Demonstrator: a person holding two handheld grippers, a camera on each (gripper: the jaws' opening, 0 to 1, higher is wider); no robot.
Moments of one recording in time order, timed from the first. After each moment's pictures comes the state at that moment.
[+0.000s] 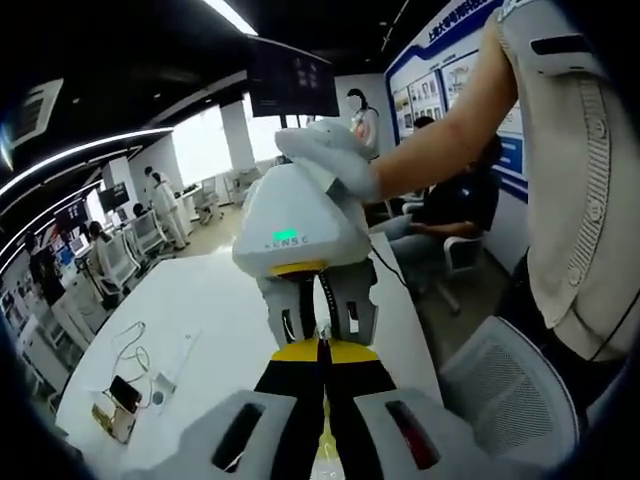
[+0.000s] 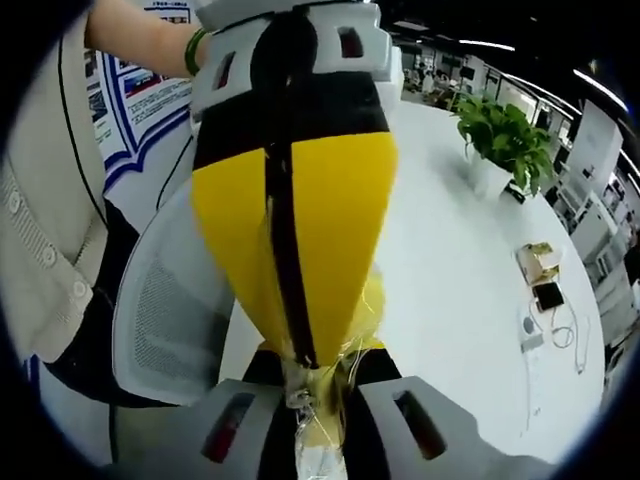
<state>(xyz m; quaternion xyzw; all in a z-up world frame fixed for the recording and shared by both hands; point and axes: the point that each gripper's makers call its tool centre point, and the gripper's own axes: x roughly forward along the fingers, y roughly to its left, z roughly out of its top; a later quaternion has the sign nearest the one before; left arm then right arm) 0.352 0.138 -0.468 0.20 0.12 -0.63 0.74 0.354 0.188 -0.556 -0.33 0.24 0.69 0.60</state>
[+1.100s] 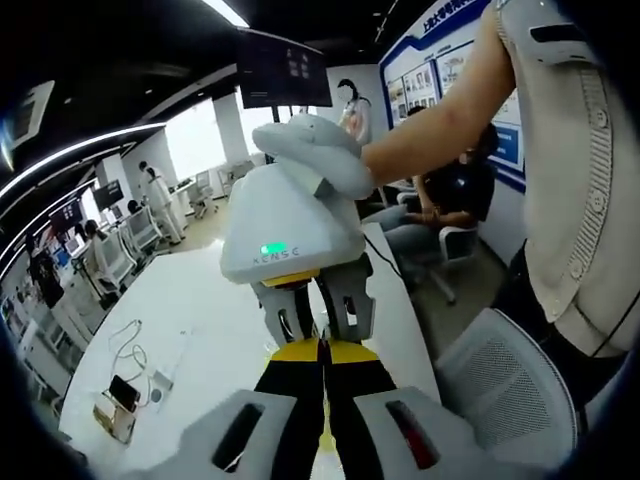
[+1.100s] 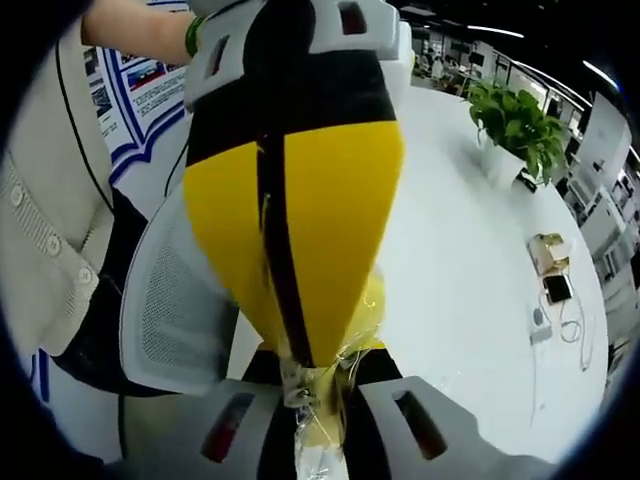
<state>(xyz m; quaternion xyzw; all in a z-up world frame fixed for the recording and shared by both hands) 0.345 0.135 -0.476 0.22 0.13 -0.64 0.73 0.340 0.177 -0.568 -0.32 0.30 0.69 0.57</state>
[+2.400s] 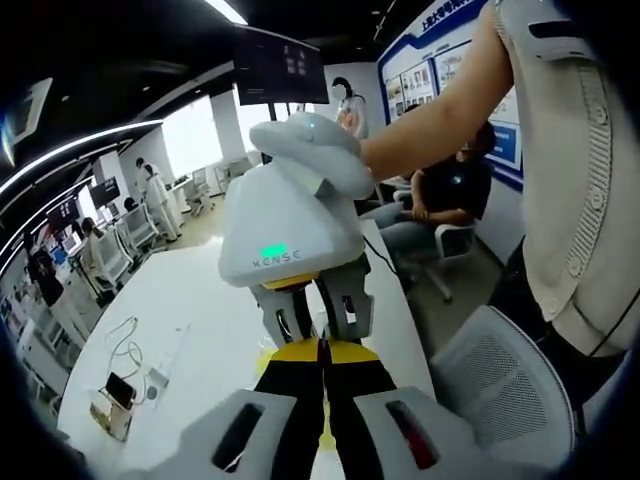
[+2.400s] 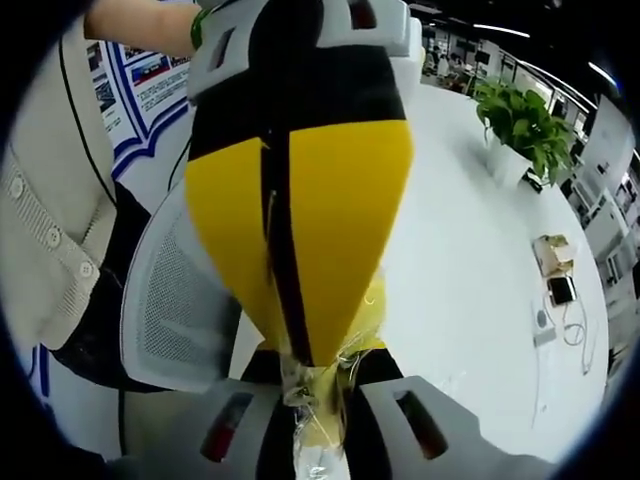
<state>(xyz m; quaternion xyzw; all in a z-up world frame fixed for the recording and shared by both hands) 0.339 0.136 -0.481 0.22 0.14 -0.64 0.72 0.334 0.177 -0.572 -0.33 0.30 0.69 0.57</state>
